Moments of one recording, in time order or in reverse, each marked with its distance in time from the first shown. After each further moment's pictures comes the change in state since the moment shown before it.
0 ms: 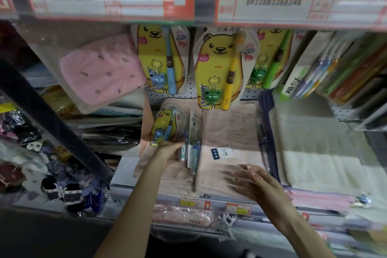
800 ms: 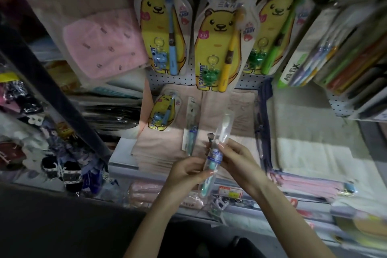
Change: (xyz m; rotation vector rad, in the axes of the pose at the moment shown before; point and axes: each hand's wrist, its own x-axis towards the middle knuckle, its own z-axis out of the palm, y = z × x) left_hand -0.146 -0.056 0.029 0.075 -0.226 0.270; right_hand 0.016 -0.001 0.041 -0.107 -0.240 -0.042
